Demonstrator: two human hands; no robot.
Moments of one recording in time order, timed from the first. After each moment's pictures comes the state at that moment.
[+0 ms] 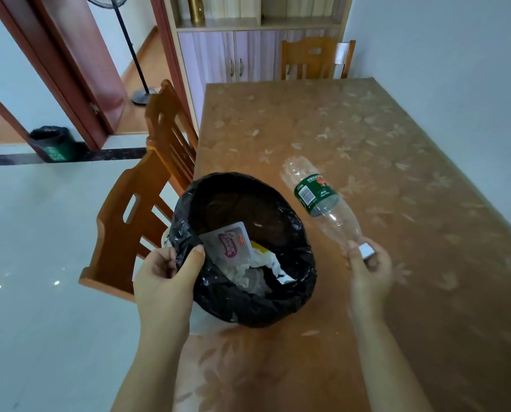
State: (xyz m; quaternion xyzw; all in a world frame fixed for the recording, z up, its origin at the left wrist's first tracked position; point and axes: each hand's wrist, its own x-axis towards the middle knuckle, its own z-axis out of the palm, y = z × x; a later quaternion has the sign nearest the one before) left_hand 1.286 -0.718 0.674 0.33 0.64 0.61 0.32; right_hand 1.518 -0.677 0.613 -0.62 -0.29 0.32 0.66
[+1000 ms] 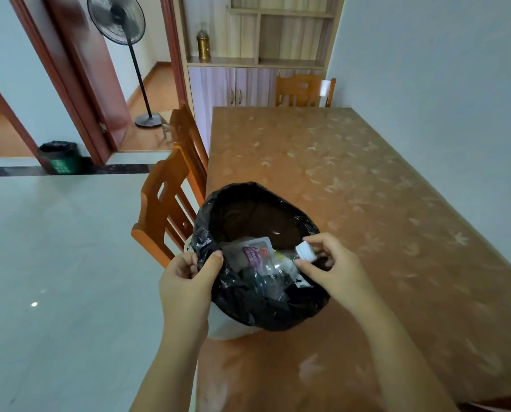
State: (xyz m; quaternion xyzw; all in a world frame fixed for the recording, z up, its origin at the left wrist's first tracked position) left_hand 1.259 -0.871 0.688 0.30 0.60 0.63 0.40; right_hand 1.472 -0.837 0.679 -0.56 -0.67 0.29 0.39
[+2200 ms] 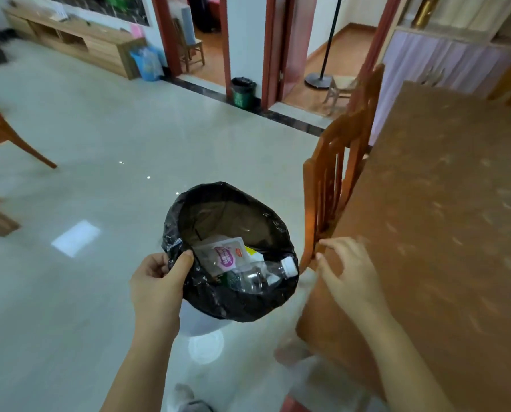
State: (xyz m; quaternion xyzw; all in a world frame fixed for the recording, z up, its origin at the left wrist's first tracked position) left_hand 1.106 -1.088 0.647 0.03 0.70 0.69 0.17; right_hand 1.300 -0.922 0.643 -0.42 -0.85 0.22 0.22
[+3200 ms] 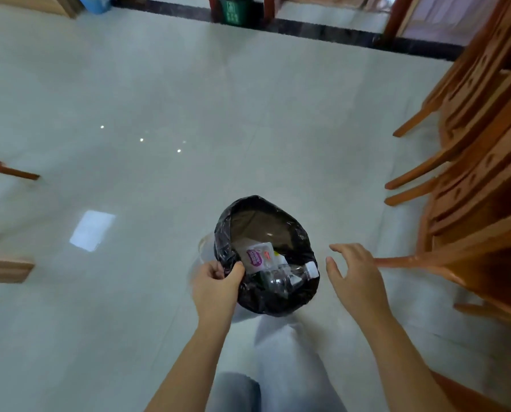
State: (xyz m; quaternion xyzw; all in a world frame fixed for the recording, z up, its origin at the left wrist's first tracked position) left_hand 0.726 -0.932 0.458 0.06 0.83 0.47 0.28; right_hand 0.908 -0.826 0.458 -0.57 -0.75 0.33 0.12
